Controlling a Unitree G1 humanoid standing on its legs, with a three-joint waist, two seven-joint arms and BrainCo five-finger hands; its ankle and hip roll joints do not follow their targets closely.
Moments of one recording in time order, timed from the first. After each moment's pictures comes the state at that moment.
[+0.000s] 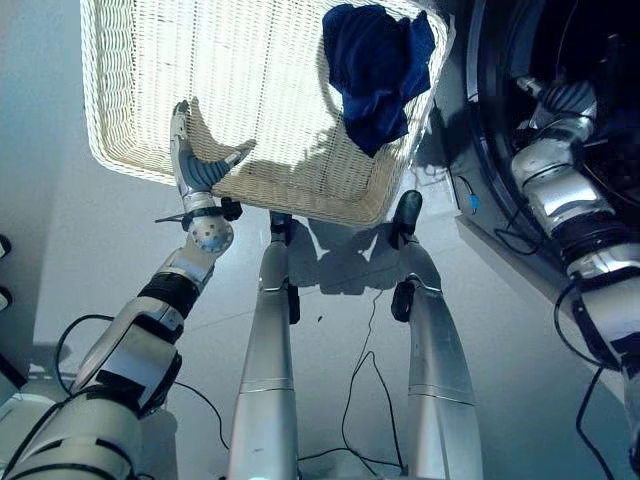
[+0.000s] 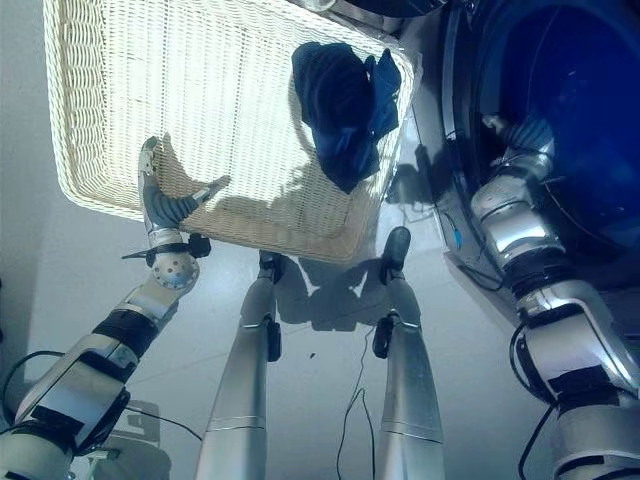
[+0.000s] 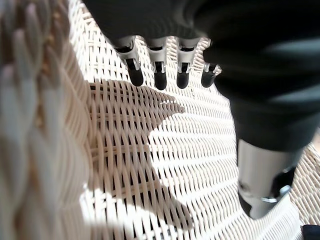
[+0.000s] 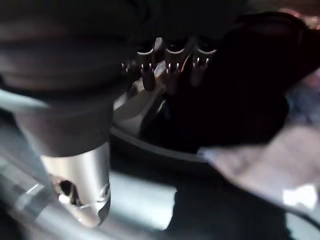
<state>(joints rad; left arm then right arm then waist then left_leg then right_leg) -0.89 0.56 -0.48 0.85 -0.16 -0.45 0.84 -1.07 -0.72 0.41 0.67 0.14 0.08 -0.93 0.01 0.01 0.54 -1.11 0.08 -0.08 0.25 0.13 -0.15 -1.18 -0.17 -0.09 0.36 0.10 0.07</state>
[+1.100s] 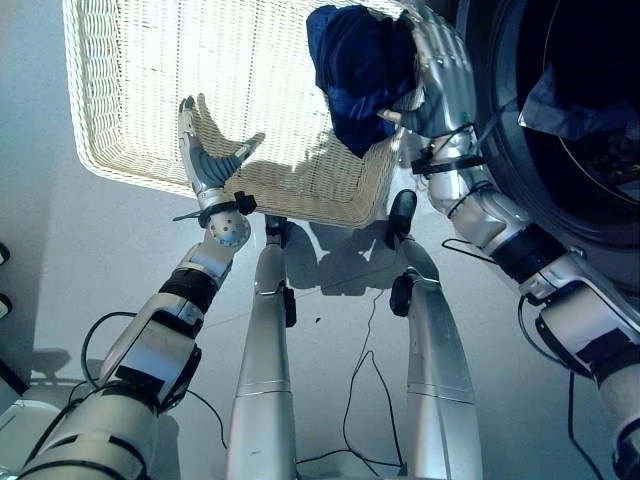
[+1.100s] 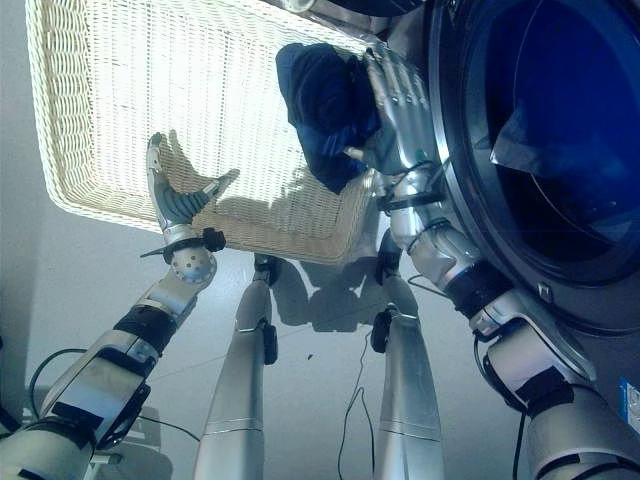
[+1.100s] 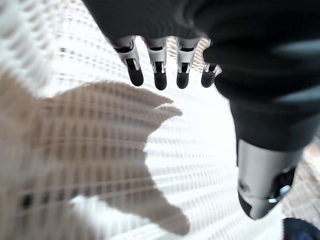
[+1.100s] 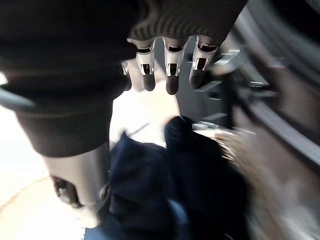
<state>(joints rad) -0.95 0.47 -0.42 0.85 -0.09 -0.40 0.88 -1.21 -0.59 0.71 0.49 -0.41 0.01 -0.82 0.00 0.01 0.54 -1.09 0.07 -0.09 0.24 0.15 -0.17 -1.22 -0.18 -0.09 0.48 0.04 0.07</state>
